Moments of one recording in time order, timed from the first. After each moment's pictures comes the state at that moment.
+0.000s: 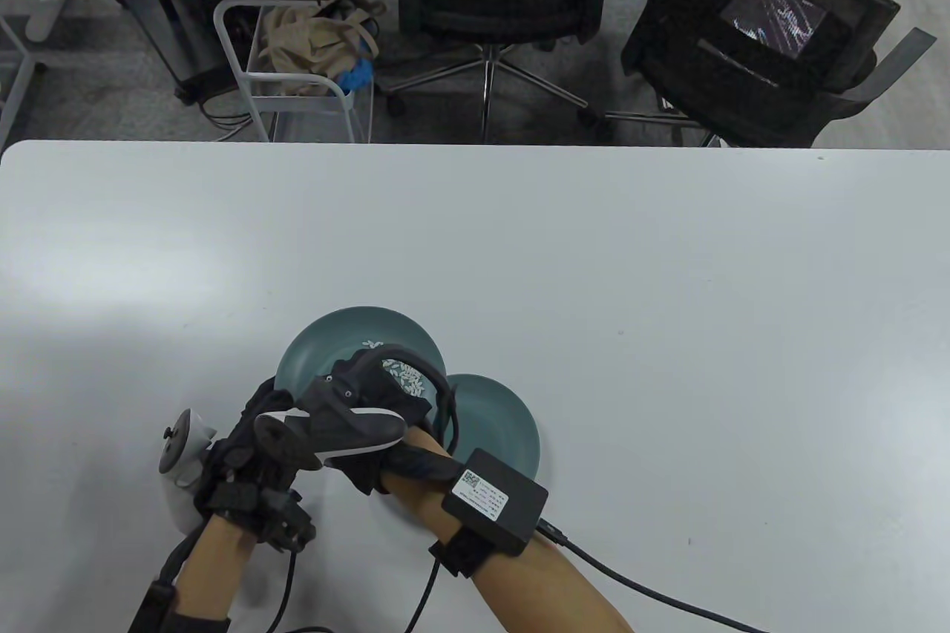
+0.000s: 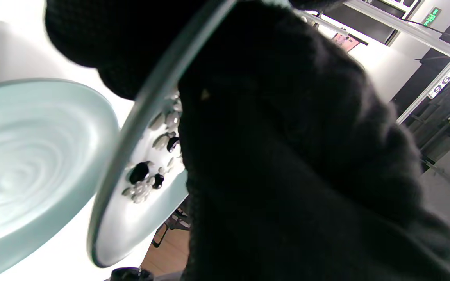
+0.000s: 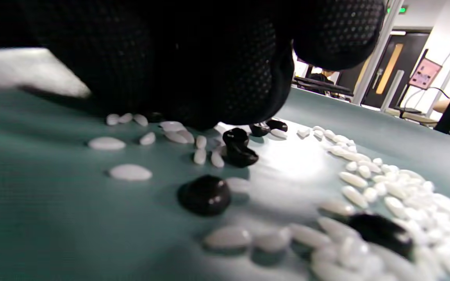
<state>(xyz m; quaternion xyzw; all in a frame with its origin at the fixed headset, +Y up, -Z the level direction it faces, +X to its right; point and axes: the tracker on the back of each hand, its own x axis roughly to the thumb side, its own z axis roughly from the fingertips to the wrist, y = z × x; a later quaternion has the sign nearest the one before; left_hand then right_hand) -0.272 -0.756 -0.178 -0.17 0.05 0.84 0.52 -0.139 -0.622 -0.202 -0.41 -0.01 -0.91 0.08</state>
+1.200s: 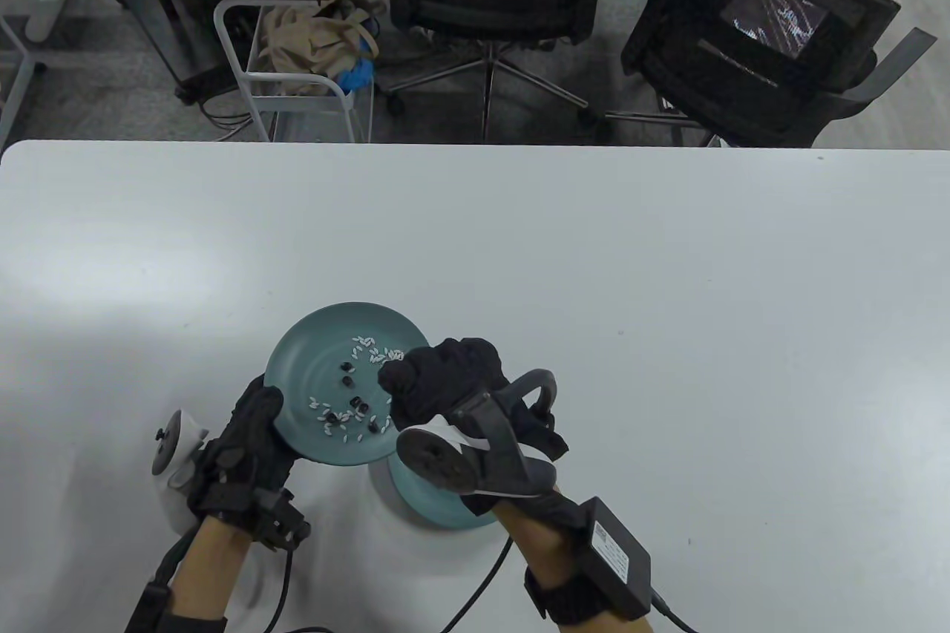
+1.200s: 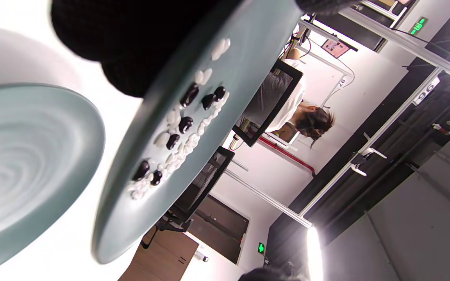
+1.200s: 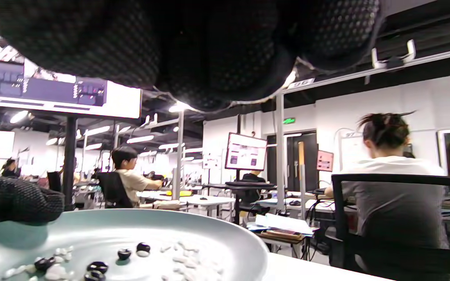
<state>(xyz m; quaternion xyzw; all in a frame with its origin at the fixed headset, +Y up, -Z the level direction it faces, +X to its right) -0.280 -0.752 -0.178 -0.15 0.05 0.85 0.51 -0.013 -0.573 -0.173 -0.29 0.21 -0.93 -0.09</state>
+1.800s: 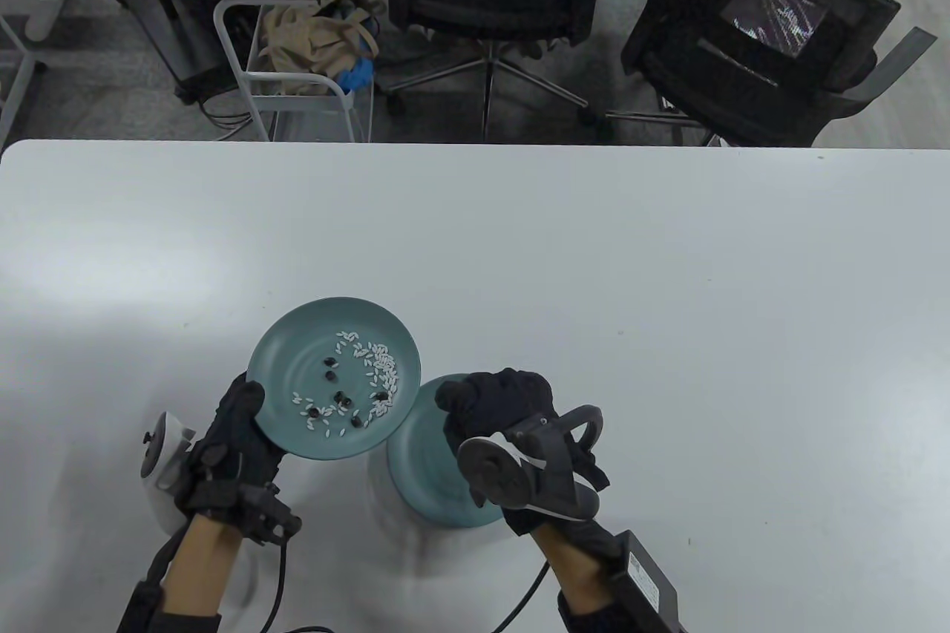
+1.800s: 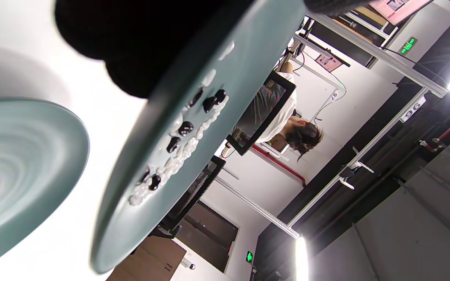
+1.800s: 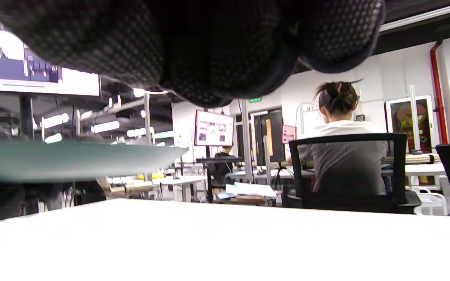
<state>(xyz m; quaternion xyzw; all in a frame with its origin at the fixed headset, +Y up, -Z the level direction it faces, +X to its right) -0.290 -0.751 -0.177 -0.13 0.06 0.86 0.49 0.022 -0.627 -0.172 -0.23 0.14 -0.96 -0.08</state>
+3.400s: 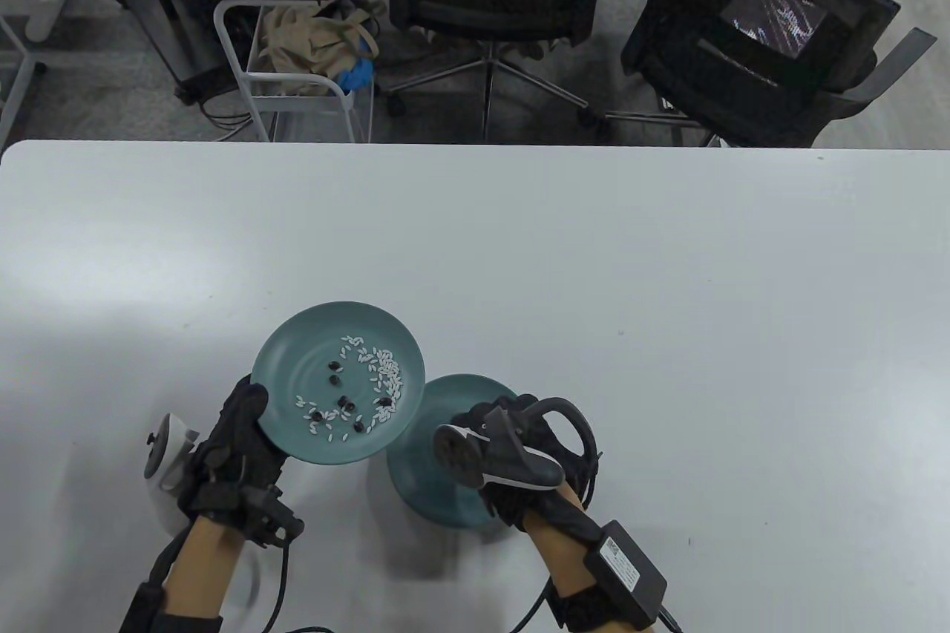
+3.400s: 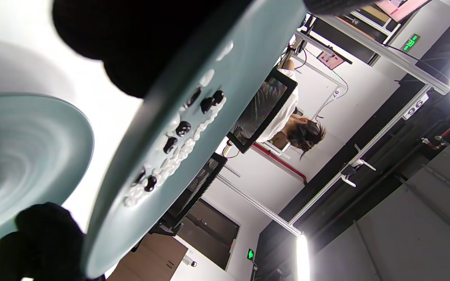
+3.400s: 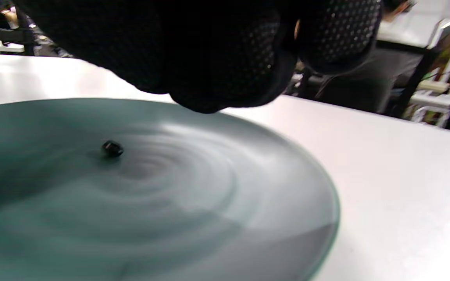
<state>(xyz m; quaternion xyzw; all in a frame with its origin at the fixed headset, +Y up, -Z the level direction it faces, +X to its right) -0.289 -0.757 -0.177 -0.14 0.06 0.86 0.49 0.011 -0.690 -0.191 -0.24 -0.02 -0.97 0.06</state>
